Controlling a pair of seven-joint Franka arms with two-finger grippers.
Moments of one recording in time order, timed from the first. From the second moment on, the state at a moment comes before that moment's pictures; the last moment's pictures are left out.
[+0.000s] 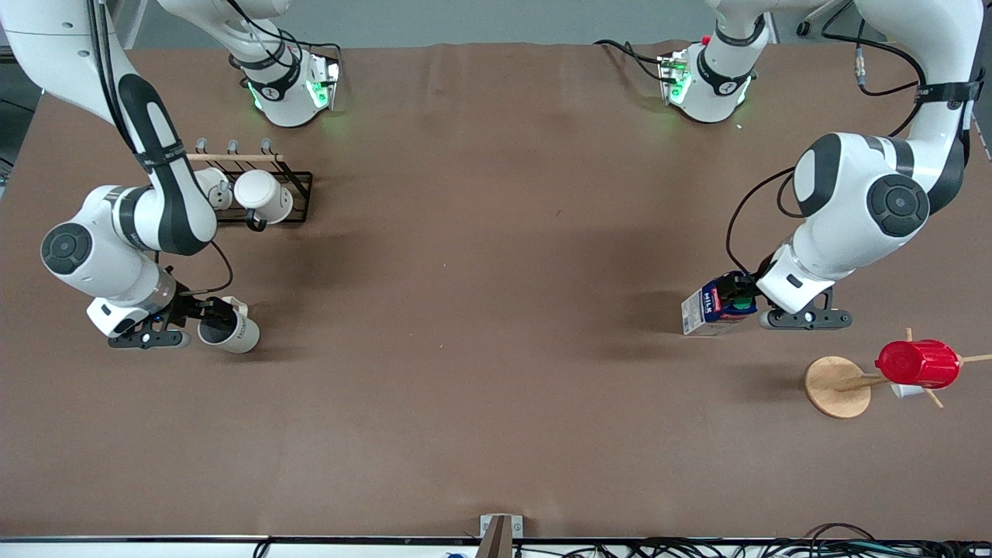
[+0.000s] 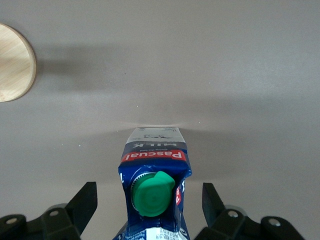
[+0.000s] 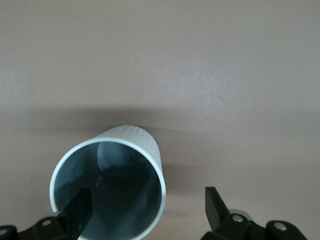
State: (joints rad) left arm 0.04 0.22 -0.20 -1.97 0.00 2.21 -0.14; right arm -0.02 0.39 -0.09 -2.06 0.02 2.50 -0.16
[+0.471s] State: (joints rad) left arm 0.04 0.24 -0.20 -1.98 0.00 2.21 -0.14; right arm -0.02 0.43 -0.09 -2.06 0.02 2.56 -0.16
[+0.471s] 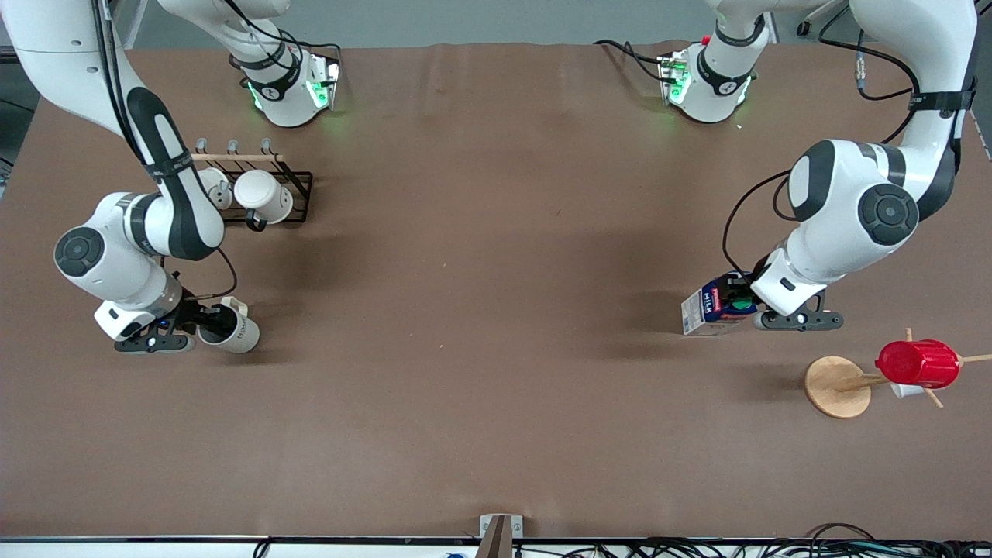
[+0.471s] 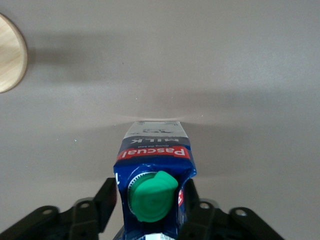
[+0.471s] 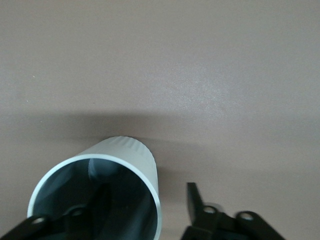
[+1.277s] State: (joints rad) left arm 0.04 0.24 -0.20 -1.98 0.00 2.21 -0.14; right arm 0.01 0.40 0.06 -1.68 0.02 2.09 0.06
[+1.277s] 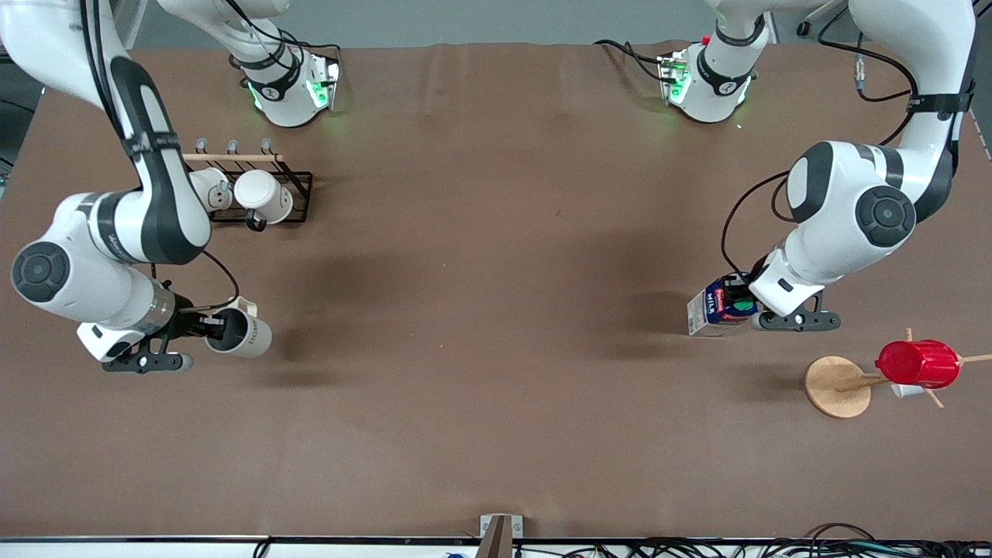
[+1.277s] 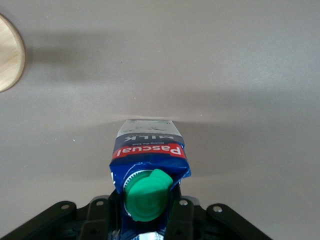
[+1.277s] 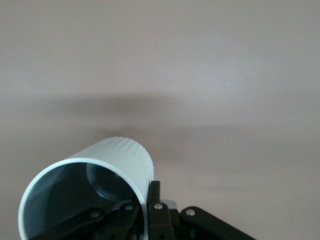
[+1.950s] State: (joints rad) left arm 0.03 0.24 -0.29 -1.88 0.00 2.11 -0.27; right arm 0.34 0.67 0.19 -1.33 -0.03 2.07 0.66
